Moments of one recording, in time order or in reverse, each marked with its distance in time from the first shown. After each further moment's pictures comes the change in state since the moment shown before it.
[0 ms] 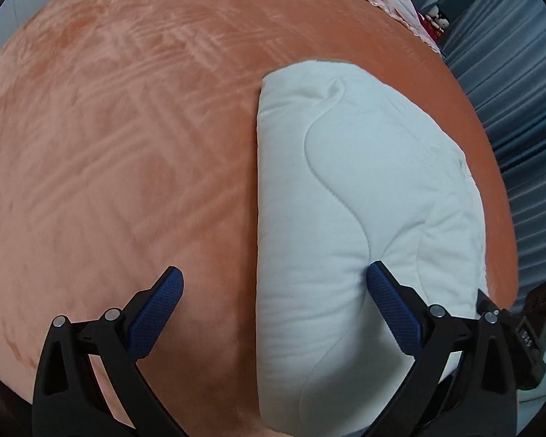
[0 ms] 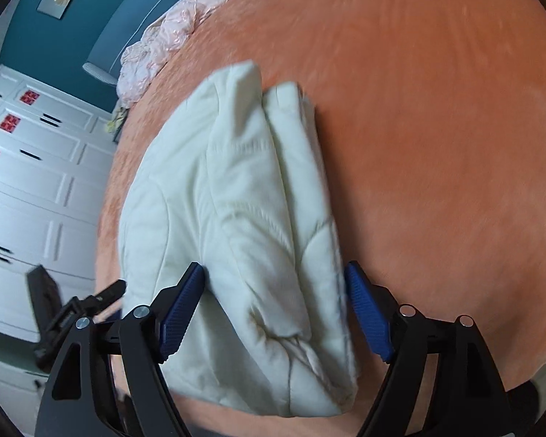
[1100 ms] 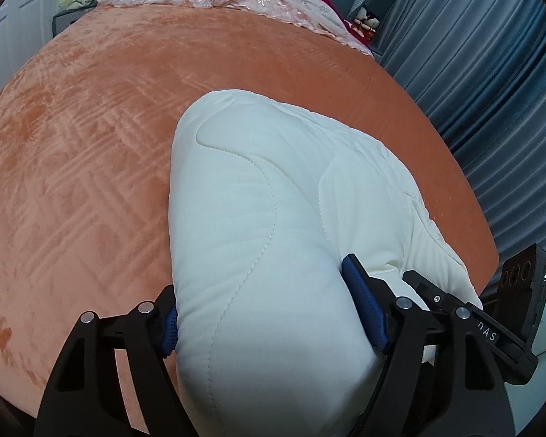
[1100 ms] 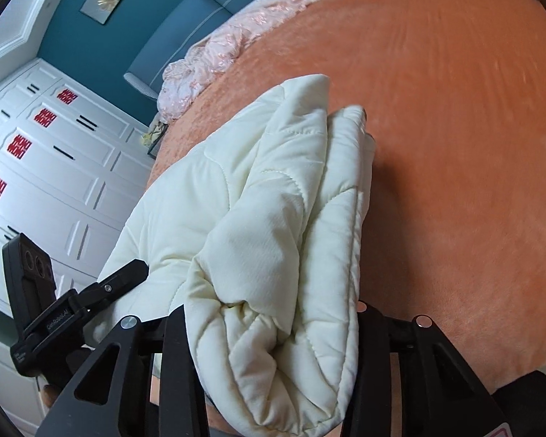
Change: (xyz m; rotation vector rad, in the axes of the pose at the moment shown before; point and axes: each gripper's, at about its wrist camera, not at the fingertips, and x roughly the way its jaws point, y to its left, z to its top) left arm -0.072 -0.097 -0.007 0.262 -0.166 -0.067; right arm -0.048 0.062 -0.027 -0.110 -0.152 0.049
